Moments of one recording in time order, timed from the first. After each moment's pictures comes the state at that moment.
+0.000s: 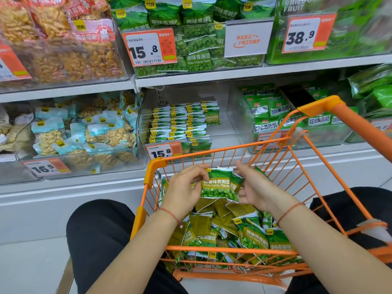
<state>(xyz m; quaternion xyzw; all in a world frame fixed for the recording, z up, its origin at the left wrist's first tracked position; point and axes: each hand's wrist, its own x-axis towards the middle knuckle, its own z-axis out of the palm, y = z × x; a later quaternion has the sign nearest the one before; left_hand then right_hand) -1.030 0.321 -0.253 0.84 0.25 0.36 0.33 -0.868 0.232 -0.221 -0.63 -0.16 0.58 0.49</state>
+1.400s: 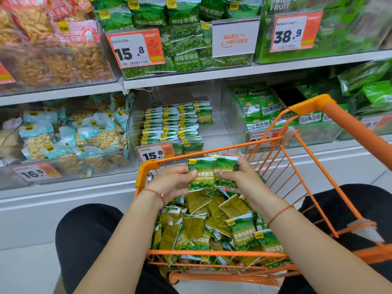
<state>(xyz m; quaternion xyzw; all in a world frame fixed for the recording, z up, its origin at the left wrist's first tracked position) -1.020 0.345 -0.224 0.54 0.44 0.14 0.71 -0.862 0.234 -0.233 -0.62 -0.25 0.46 0.58</state>
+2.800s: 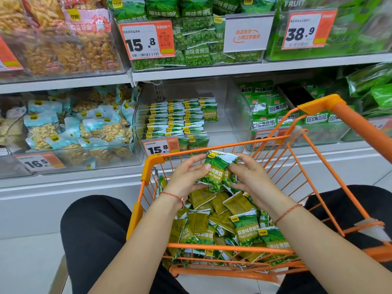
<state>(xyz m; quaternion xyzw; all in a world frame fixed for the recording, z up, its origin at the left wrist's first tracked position) -1.009 0.323 -0.236 0.56 0.35 0.25 0.71 -0.872 0.227 -0.221 -0.62 -0.26 0.44 0.59</state>
